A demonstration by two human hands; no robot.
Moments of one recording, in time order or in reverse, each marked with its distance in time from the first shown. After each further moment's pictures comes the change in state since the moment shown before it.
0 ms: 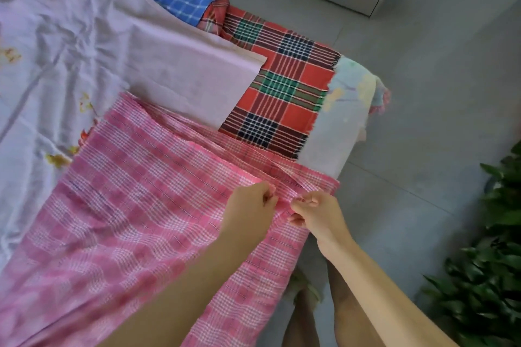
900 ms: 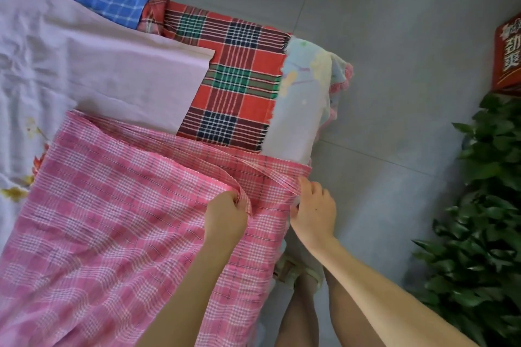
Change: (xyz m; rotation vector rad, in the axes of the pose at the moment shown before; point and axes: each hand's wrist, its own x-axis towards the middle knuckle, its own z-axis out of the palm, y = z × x) left_hand 0.012 -0.010 0.051 -0.015 -0.014 -0.230; right_hand 0.046 0.088 -0.031 -0.902 0.350 -0.338
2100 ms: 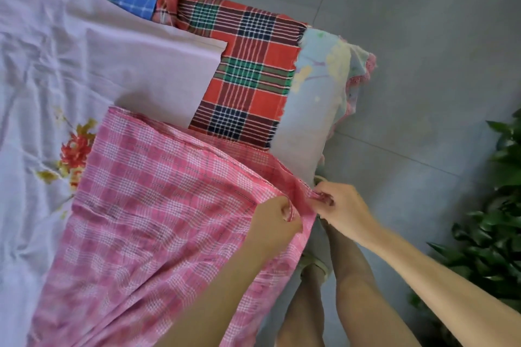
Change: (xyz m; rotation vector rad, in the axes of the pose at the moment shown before) left_hand -0.030 0.046 0.028 -0.079 -0.232 0.179; right_hand 0.019 0.028 -0.077 0.385 -0.322 -0.220
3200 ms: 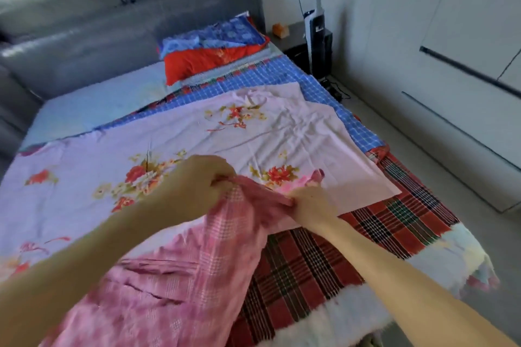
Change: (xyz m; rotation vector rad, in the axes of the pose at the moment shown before) left_hand -0.407 -0.063 -0.302 0.301 0.848 0.027; right_hand -0.079 -0.385 0.124 -0.788 -0.001 -1.187
